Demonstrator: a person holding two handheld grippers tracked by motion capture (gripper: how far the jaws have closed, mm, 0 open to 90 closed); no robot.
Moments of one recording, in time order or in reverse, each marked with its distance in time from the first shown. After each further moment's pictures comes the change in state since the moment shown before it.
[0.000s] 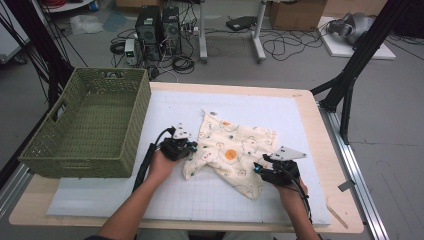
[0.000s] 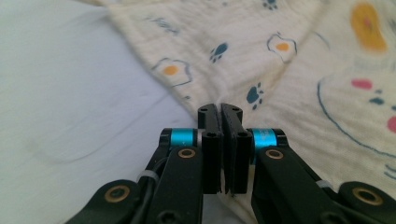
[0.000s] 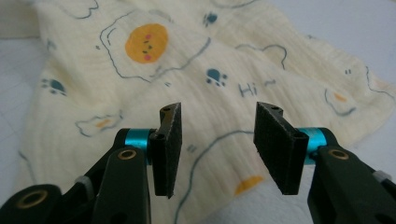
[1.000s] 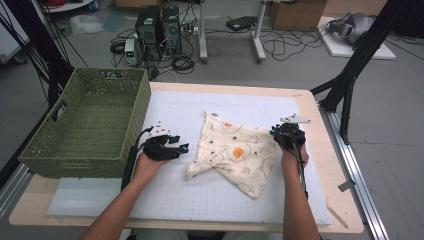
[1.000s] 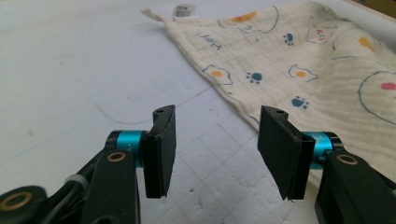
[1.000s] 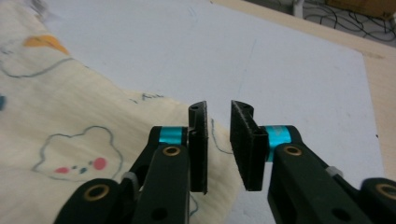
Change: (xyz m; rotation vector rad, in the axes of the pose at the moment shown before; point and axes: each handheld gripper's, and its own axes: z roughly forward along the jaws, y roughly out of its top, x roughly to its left) left arm 0.012 -0.015 -0.027 -0.118 -0.073 -0.114; right arm -0.088 0.040 0.041 -0.006 -0.312 0.156
